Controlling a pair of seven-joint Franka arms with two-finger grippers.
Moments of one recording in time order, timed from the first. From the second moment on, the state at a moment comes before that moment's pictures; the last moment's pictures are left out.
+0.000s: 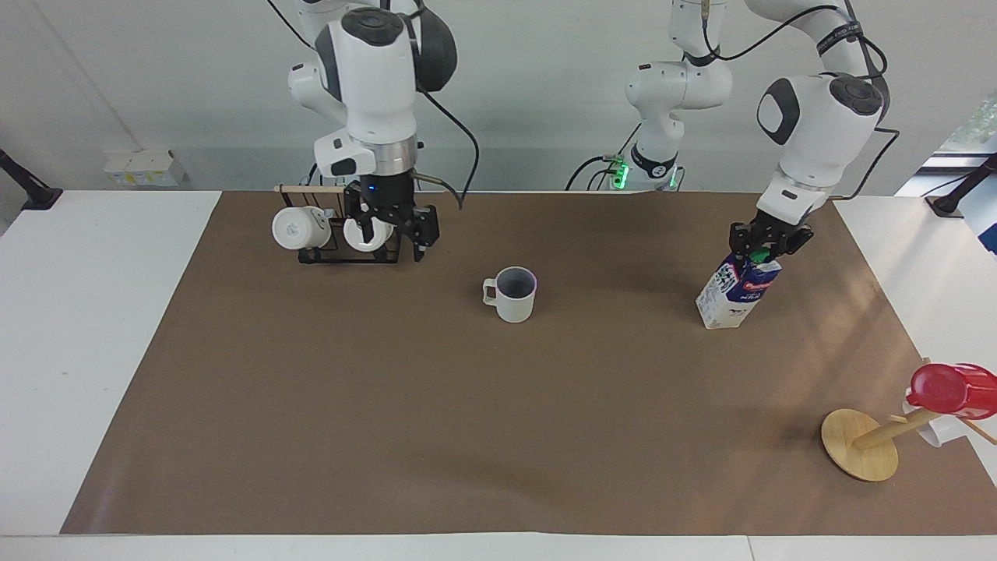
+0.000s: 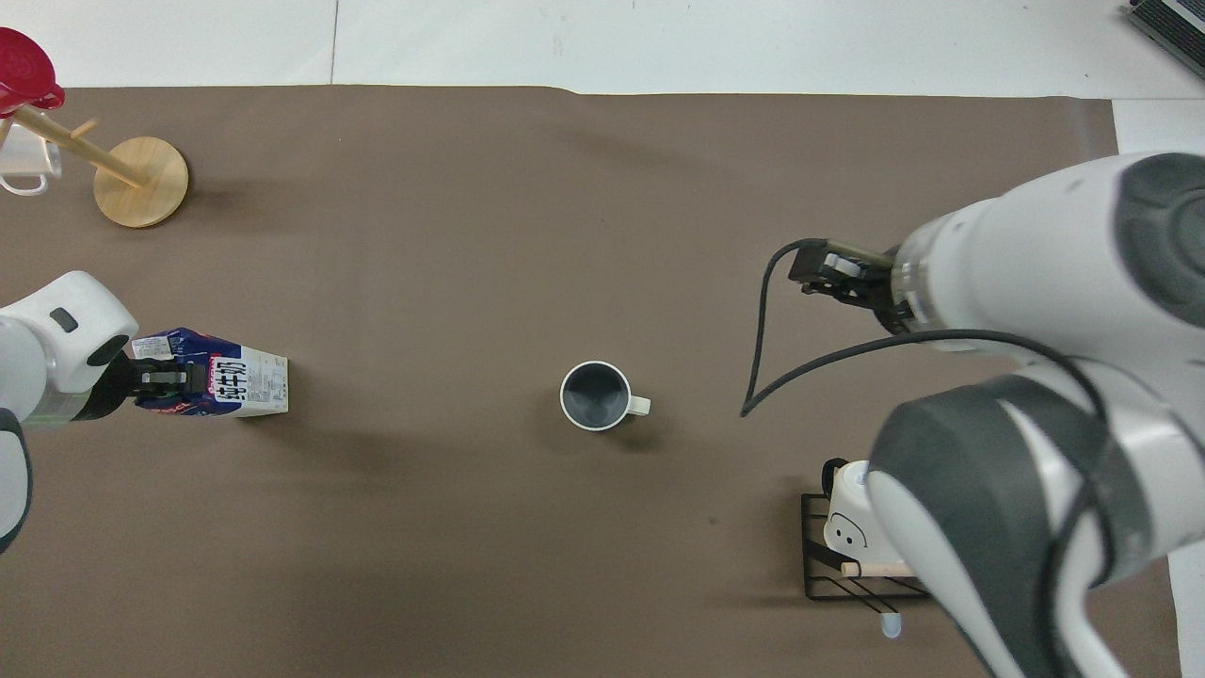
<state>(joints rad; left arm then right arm) -0.07 -0.19 0.06 -2.22 0.01 2.13 0.05 0.13 -0.02 0.12 -1.70 -0.02 1.85 0.68</state>
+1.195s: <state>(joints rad) -0.50 -0.09 0.03 -1.95 0.00 1.97 -0.52 -0.01 -0.01 0.11 -1.51 0.00 1.49 0.31</state>
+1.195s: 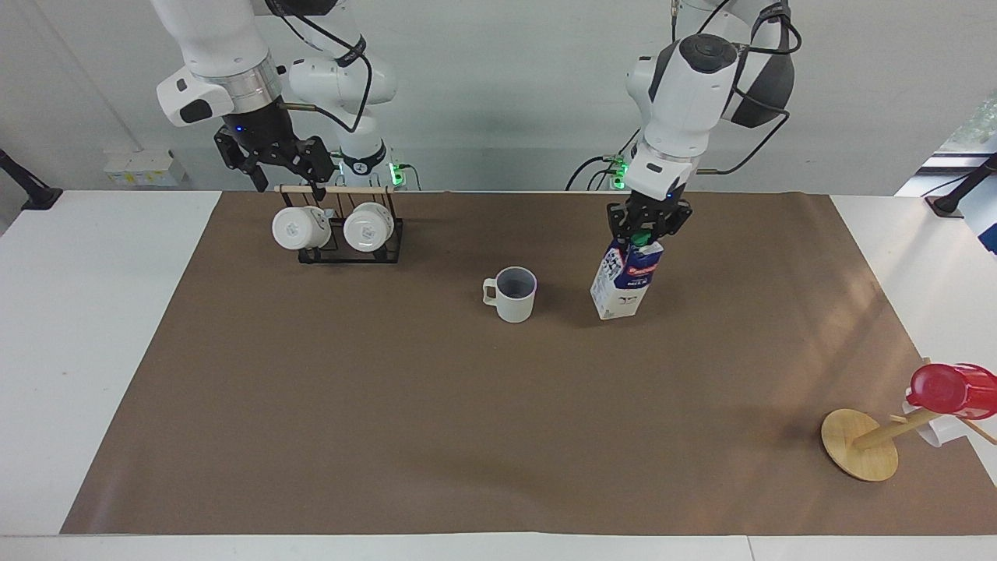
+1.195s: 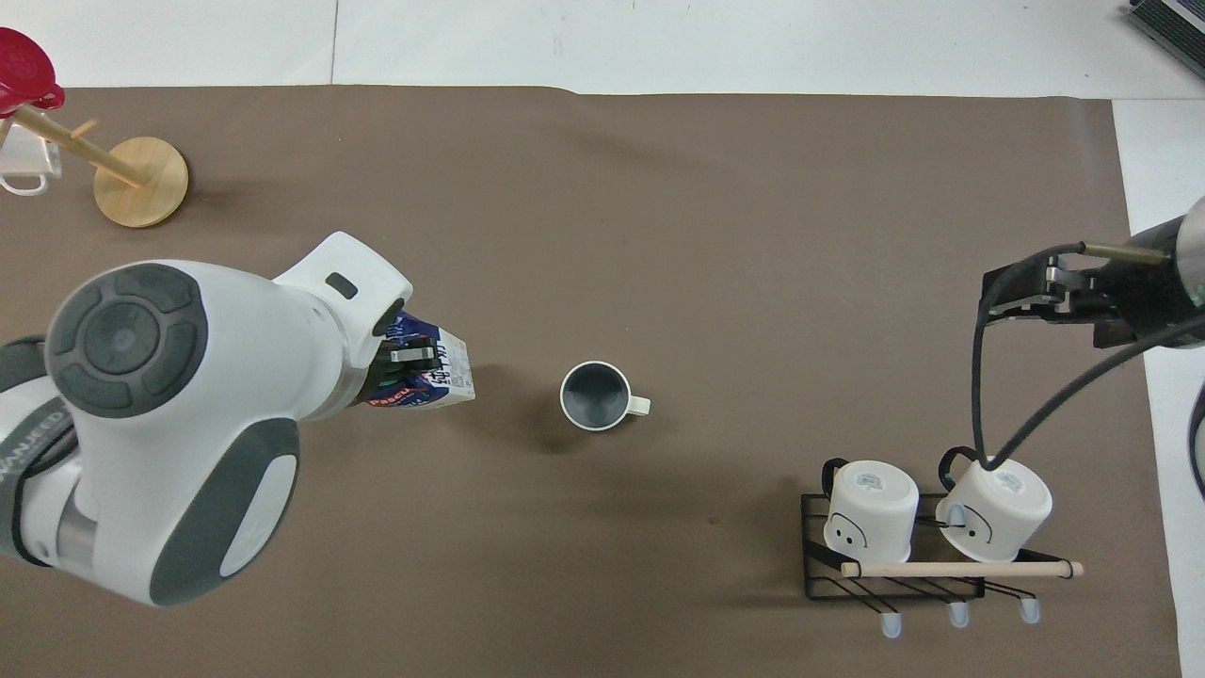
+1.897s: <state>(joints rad) -0.57 -0.01 0.03 -2.01 0.00 2.07 -0.62 -0.02 -0.05 0.10 -1.58 0.00 1.50 0.28</state>
